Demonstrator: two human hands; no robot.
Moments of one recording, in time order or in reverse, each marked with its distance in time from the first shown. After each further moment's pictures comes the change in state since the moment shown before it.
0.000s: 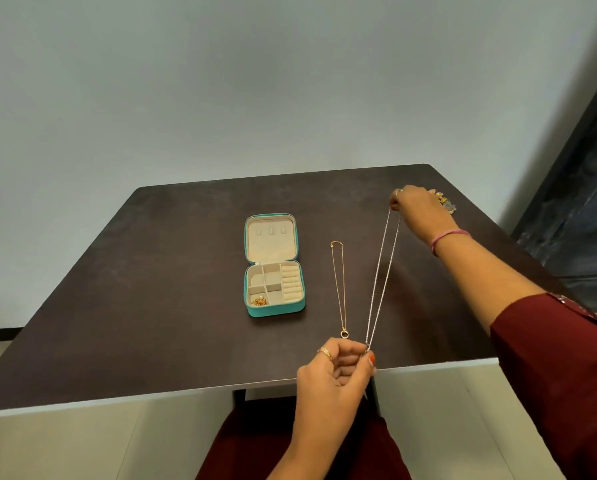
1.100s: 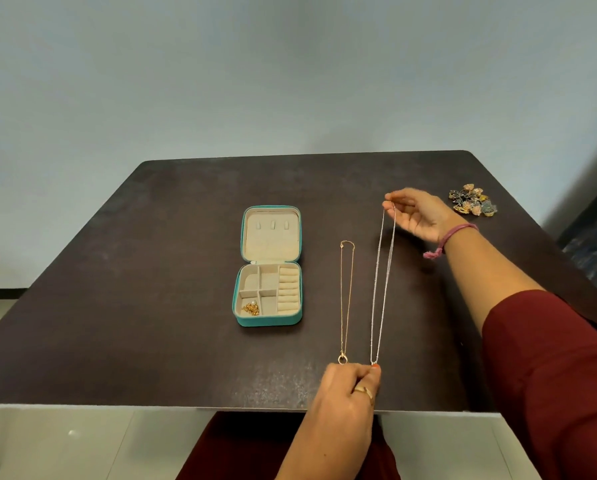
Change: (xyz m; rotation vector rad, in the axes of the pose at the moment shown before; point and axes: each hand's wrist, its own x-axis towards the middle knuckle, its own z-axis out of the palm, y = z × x) left_hand 0.030 -0.027 0.025 0.552 -0.068 0.195; right_hand 0.058 0.012 0.062 1.842 -0.431 0.735
